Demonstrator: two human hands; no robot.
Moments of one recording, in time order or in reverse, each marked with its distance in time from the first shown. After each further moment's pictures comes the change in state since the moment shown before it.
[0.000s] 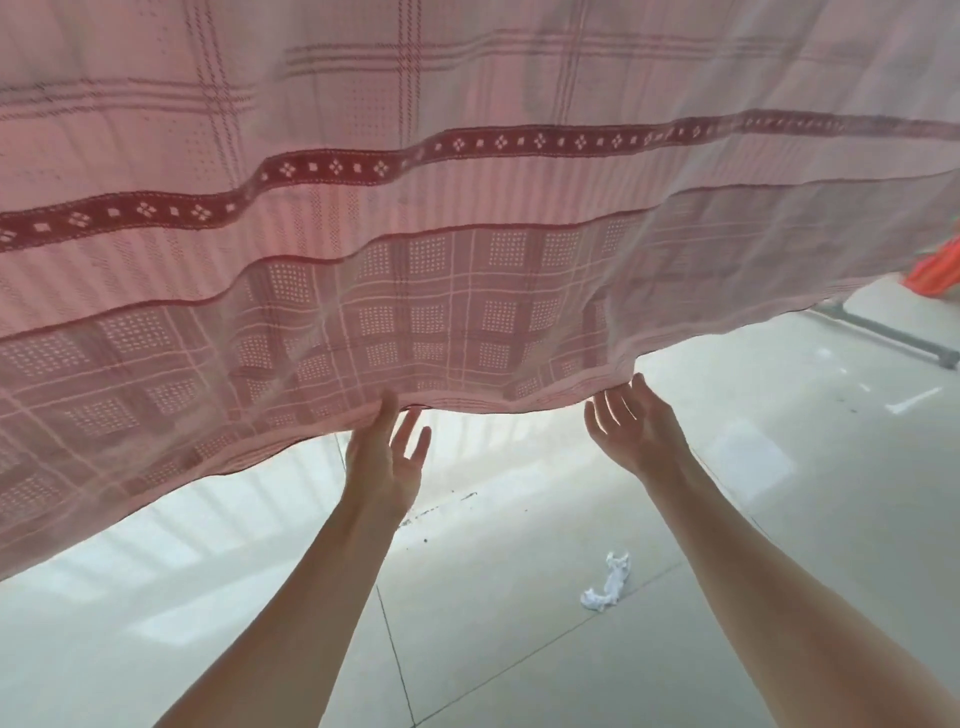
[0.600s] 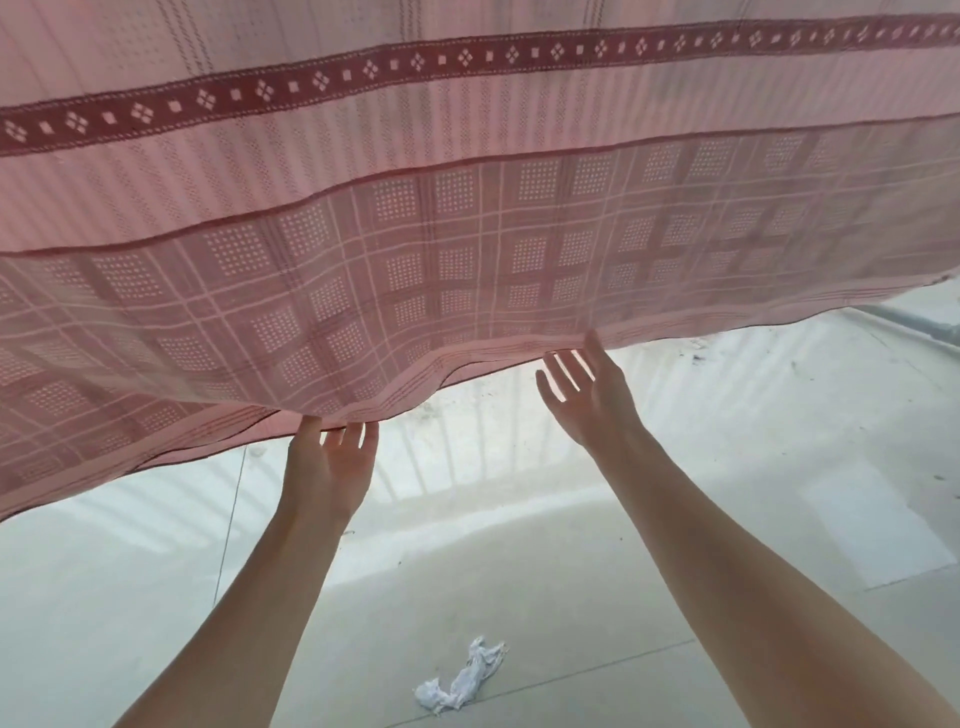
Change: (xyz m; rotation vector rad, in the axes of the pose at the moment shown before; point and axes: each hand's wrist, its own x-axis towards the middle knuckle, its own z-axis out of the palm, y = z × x) left_hand 0.028 -0.158 0.141 -0.199 0.140 0.290; right_hand 0.151 -0.153 -0.048 -0.043 -0.258 0.151
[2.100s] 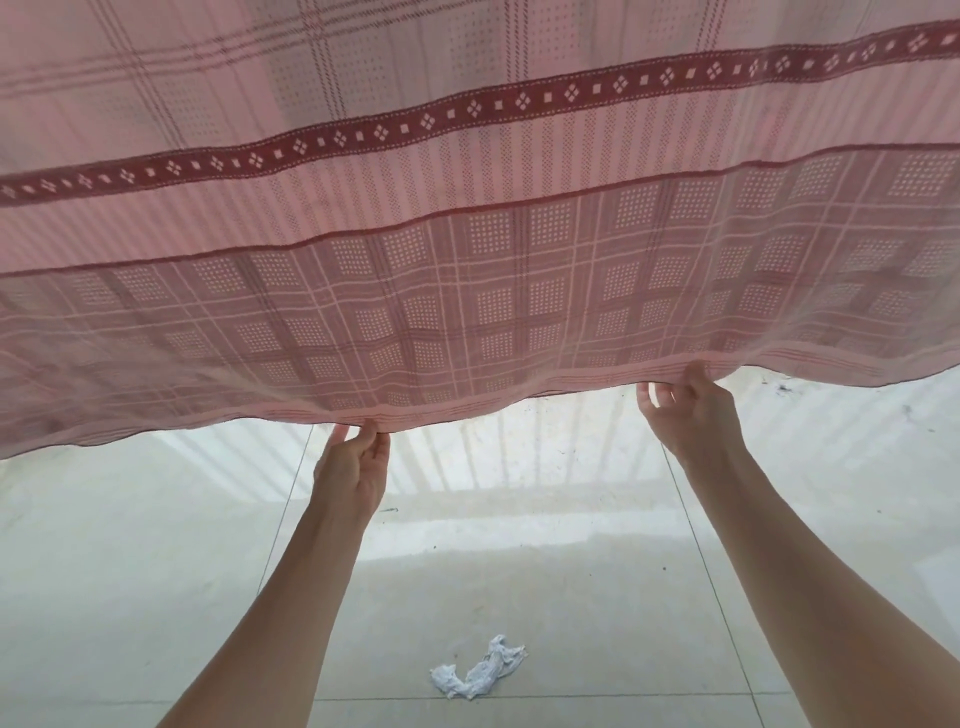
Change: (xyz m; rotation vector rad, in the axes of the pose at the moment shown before) left_hand 0.007 0.002 -0.041 0.094 0.094 0.147; right_hand 0.028 -0.030 -0.032 0.186 -0.004 -0.013
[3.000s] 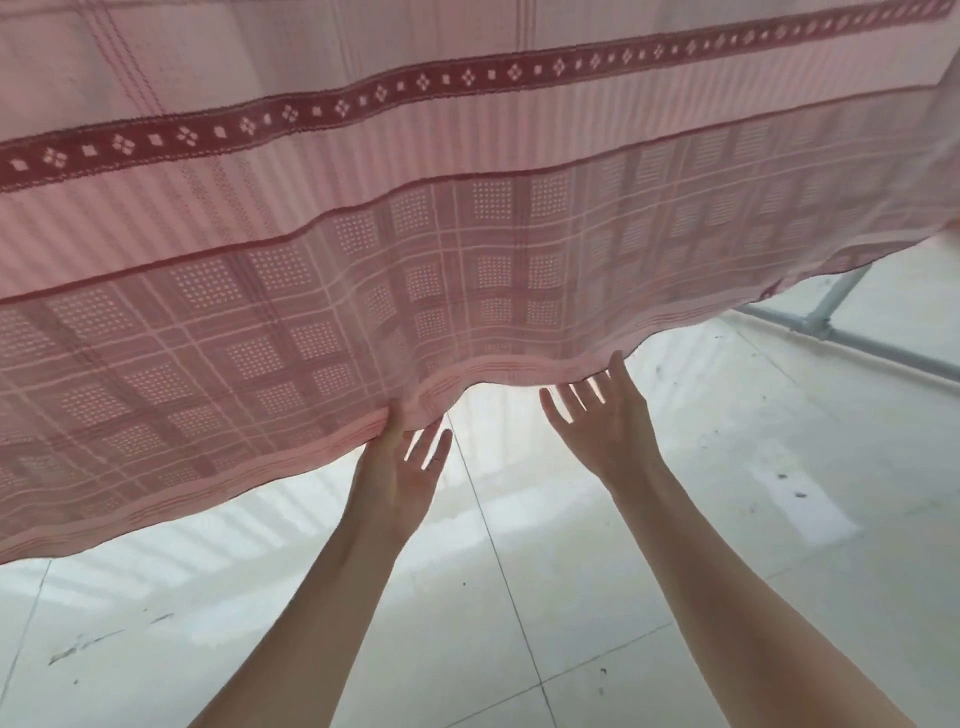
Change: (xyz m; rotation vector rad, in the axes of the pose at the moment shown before) left_hand -0.084 -0.211 0.179 0.177 -0.315 -0.332; right_hand -0.007 -0.171 -0.079 -0.024 -0.035 -0.024
